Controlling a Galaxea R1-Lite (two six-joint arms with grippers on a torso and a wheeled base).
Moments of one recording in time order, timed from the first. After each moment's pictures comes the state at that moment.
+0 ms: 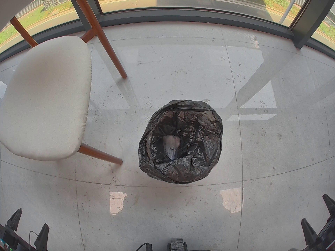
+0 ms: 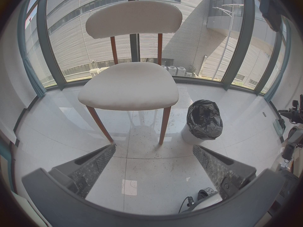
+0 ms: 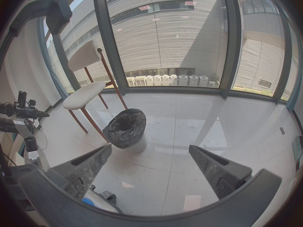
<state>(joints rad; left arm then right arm) -0.06 0.07 -0.02 0.02 0.01 -0.01 -0.21 0.09 -0.02 -0.04 0.49 -0.05</state>
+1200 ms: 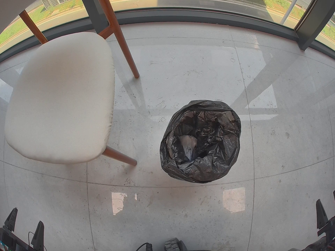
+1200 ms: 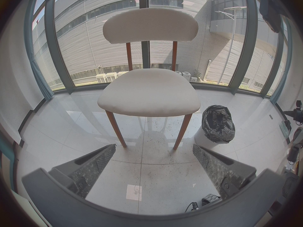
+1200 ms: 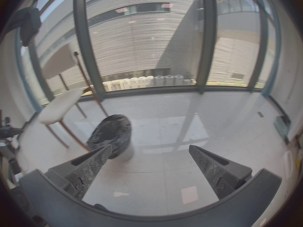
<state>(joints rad) -0.01 0.01 -0.02 0.02 0.02 -0.01 -0.16 0.09 -0.02 -0.07 0.13 0.09</state>
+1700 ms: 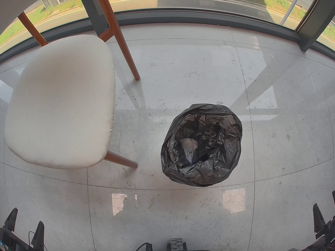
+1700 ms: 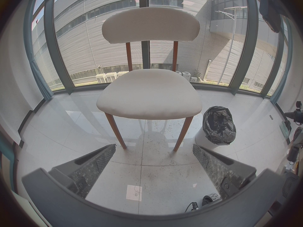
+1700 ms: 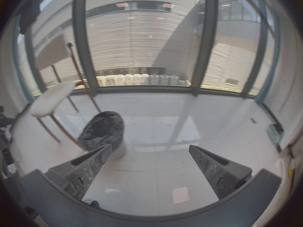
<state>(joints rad) -0.01 0.01 -0.02 0.02 0.02 -0.01 -0.06 0.08 -0.02 -0.04 0.05 0.01</state>
